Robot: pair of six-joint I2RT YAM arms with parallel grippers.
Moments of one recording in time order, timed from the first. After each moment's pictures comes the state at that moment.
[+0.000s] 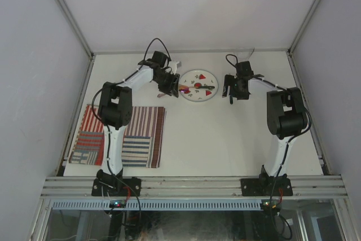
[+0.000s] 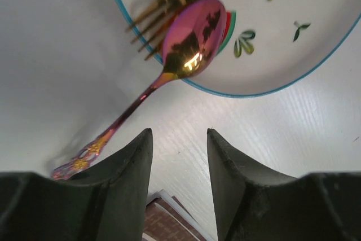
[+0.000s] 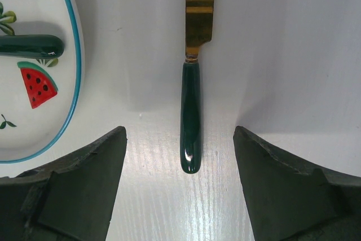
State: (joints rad) left arm -0.35 2.22 1.82 -0.70 0.41 0.02; right arm 0.16 1.95 1.29 -0.38 -0.06 0.31
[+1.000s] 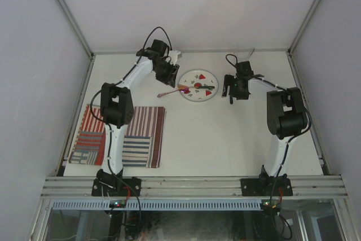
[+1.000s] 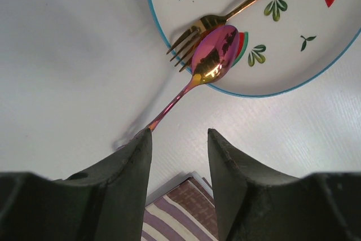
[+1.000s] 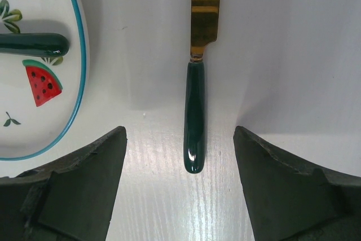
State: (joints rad) left arm -0.35 2.28 2.07 -0.90 0.31 0.14; right arm 0.16 1.95 1.29 -0.38 -0.07 0.31
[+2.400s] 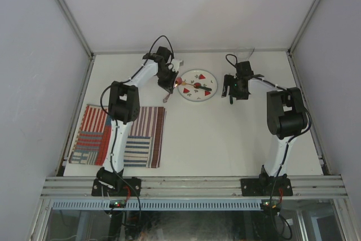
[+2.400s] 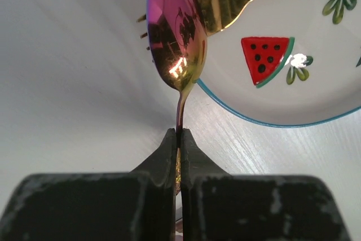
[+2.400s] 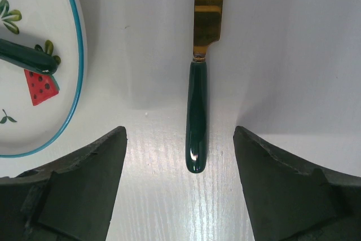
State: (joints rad) left arm -0.35 2.46 2.18 -0.98 0.29 0.14; right arm 0.16 1.95 1.29 -0.38 -0.08 0.31
